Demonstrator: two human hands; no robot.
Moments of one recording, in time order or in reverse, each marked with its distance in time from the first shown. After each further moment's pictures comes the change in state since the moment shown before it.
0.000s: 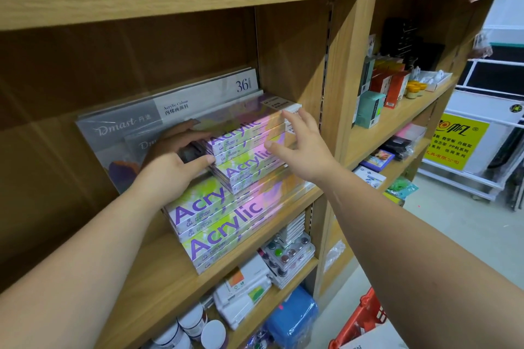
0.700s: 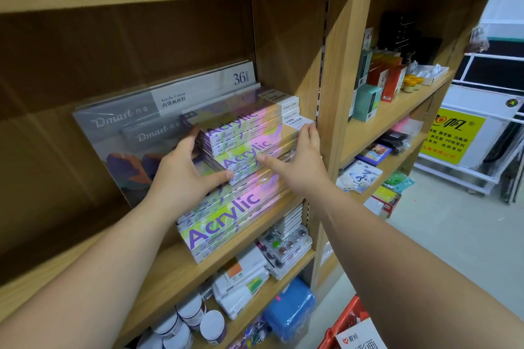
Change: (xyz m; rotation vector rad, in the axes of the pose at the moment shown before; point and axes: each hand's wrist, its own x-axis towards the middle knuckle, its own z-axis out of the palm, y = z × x) left_hand -0.021 -0.002 0.026 -0.115 0.000 -0.020; right_hand -0.031 0.006 0.023 0.016 0.050 0.196
